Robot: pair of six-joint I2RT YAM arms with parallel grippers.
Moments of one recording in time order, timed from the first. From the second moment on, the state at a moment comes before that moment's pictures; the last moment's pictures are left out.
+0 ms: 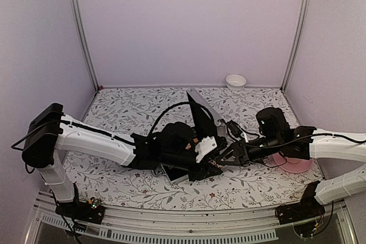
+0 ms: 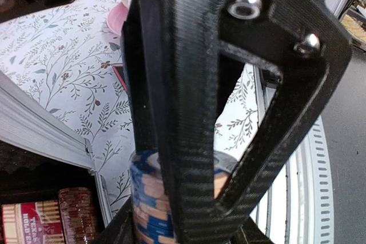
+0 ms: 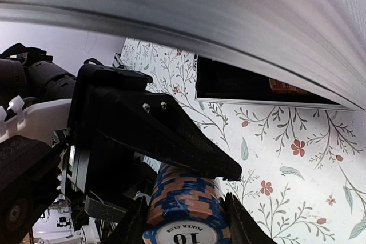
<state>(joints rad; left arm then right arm) -1.21 1.77 1.05 0.20 0.21 0.02 0.84 1.16 0.67 -0.15 -0.59 0.75</state>
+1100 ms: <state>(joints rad) -1.16 1.65 0.90 -0.06 0.01 0.06 0.55 1.03 0.70 -0.40 -0.29 0.61</state>
